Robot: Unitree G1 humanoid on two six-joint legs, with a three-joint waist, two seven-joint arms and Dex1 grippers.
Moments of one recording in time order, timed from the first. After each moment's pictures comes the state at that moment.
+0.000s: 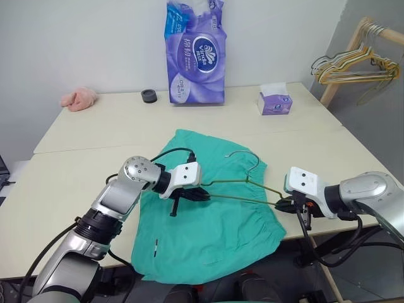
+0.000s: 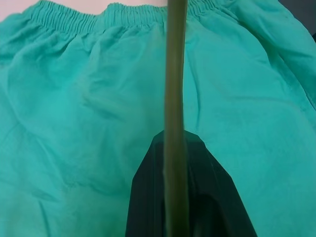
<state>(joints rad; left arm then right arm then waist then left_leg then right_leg) -0.55 0.62 -0.34 0.03 -0.10 0.32 -1.33 -0.33 -1.05 0.19 -0.63 0.39 1.01 0.98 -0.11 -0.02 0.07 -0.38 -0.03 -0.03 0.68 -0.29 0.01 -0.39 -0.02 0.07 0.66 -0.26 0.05</state>
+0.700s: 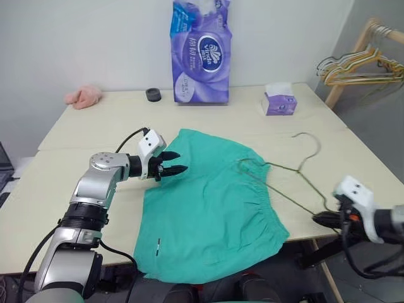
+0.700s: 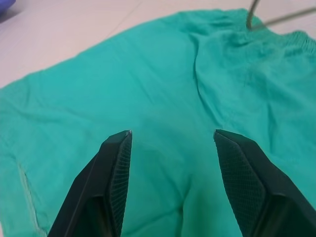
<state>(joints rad) -0.55 0.63 -0.08 0.30 -0.20 0.33 -1.12 0.25 -1.01 -0.42 -0.59 0.52 1.11 0.94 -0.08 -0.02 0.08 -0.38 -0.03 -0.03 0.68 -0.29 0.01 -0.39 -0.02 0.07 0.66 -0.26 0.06</state>
